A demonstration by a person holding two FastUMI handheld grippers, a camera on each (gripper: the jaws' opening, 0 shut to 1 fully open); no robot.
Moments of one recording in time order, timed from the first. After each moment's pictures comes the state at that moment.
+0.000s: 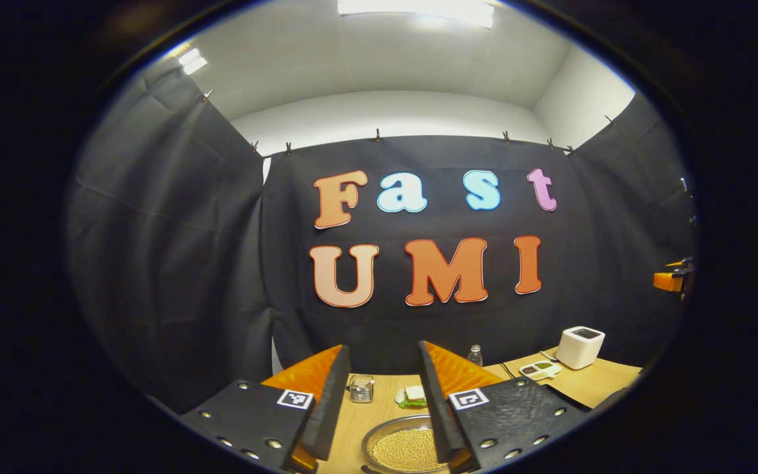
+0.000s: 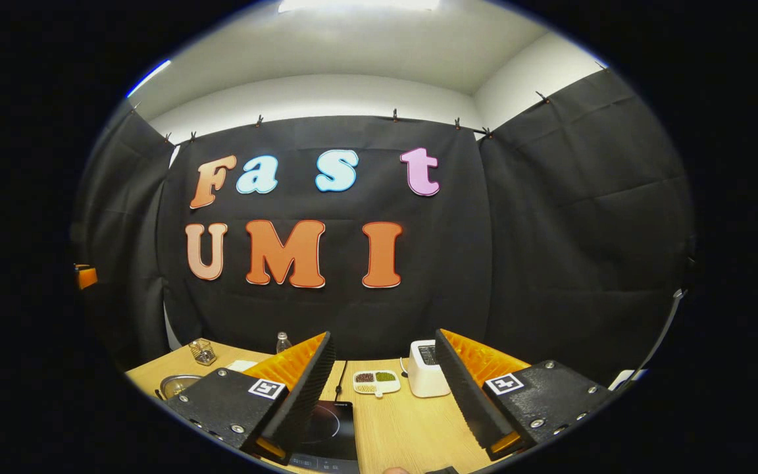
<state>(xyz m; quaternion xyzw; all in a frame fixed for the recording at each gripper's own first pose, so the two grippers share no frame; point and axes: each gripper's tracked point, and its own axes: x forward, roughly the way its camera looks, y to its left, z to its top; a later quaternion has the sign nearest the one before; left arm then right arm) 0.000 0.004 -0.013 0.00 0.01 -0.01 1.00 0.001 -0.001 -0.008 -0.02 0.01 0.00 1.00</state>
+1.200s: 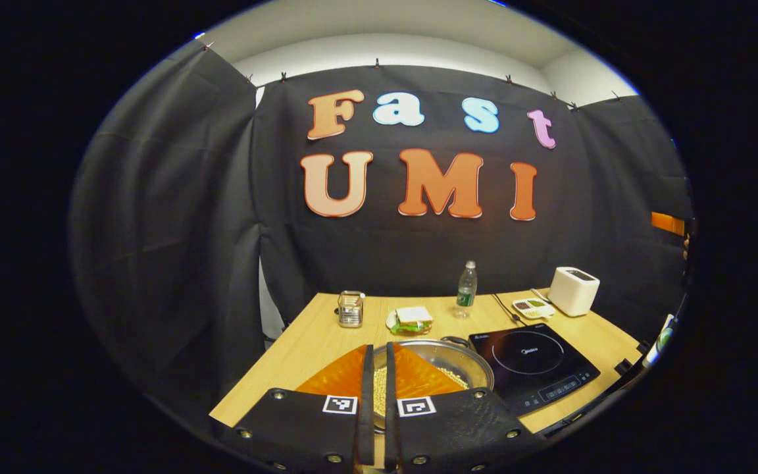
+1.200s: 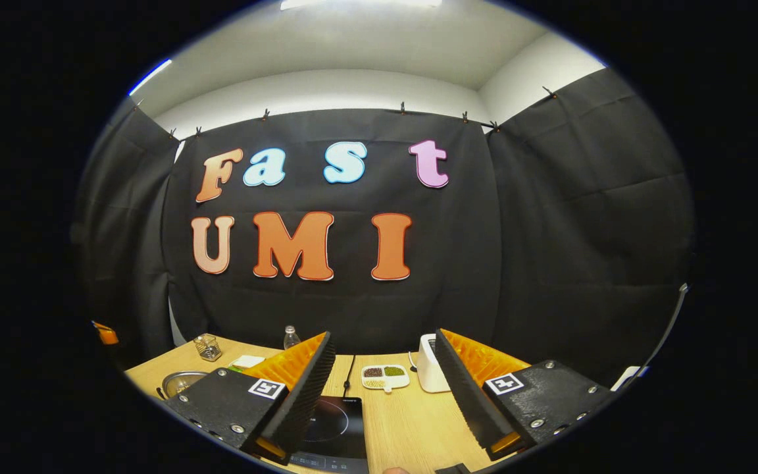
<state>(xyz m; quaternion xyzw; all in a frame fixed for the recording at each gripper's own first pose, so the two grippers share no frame) -0.036 0.005 -0.193 -0.02 0.20 -0.03 0.98 0.010 0.020 -0.028 -0.02 0.02 0.02 1.00</state>
